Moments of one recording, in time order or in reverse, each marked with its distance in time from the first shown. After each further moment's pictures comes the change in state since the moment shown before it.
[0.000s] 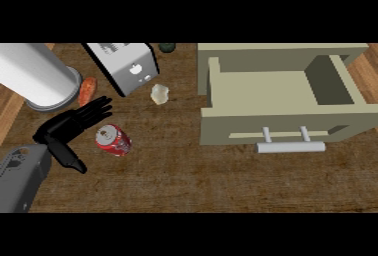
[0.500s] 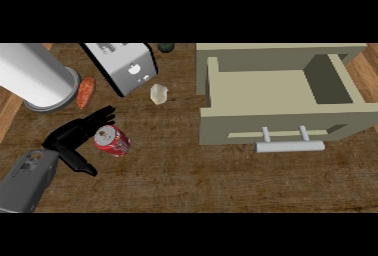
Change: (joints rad) left arm -0.040 -0.013 -0.053 0.204 -0.129 0.083 -0.154; right arm -0.010 -0.010 -0.031 -0.017 -0.050 0.006 0.038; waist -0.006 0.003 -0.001
